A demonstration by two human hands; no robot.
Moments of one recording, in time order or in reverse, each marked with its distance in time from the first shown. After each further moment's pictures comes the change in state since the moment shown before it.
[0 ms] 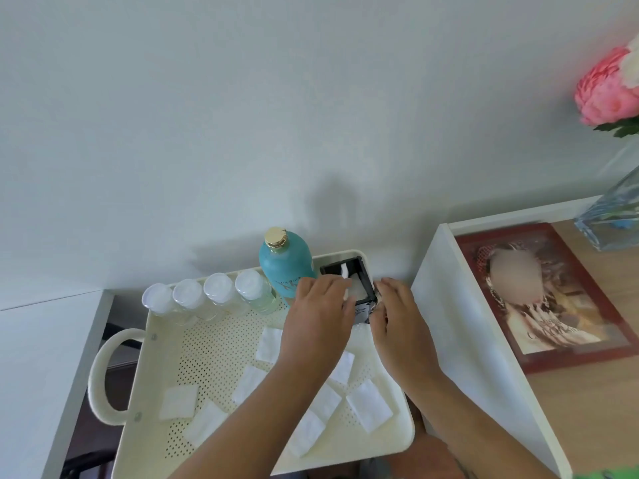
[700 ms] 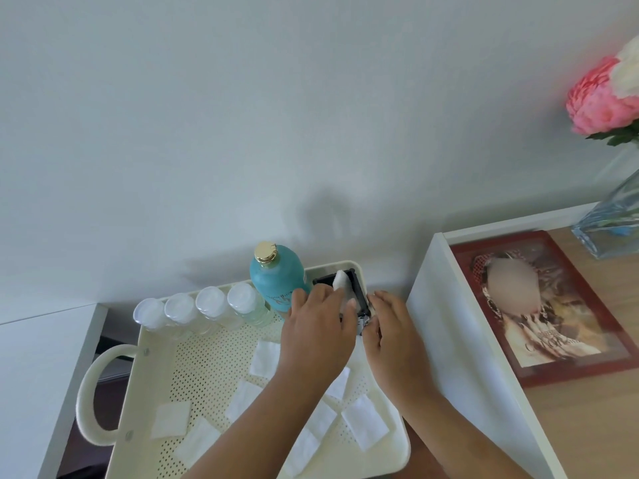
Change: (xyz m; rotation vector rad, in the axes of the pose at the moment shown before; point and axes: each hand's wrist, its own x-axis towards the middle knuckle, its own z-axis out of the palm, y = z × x) left_hand 0.011 0.007 0.009 0.101 -0.159 -0.167; right_hand -0.001 0.002 0.002 0.028 0.047 -0.018
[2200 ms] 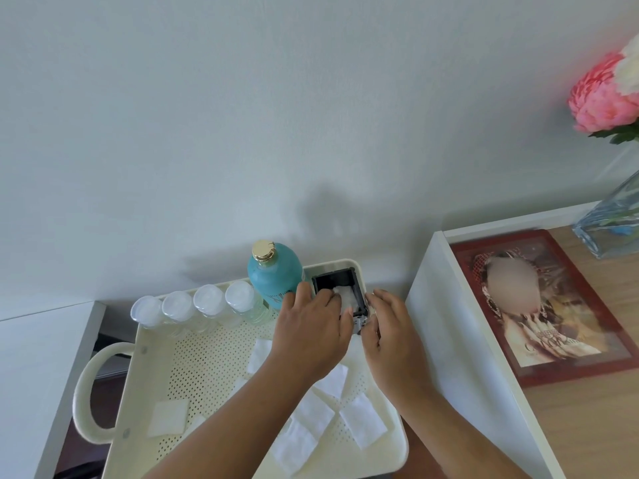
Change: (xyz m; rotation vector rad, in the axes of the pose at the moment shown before) left_hand 0.009 -0.016 0.005 0.361 -0.107 0.189; right_hand 0.000 0.004 0.004 0.027 0.047 -0.033
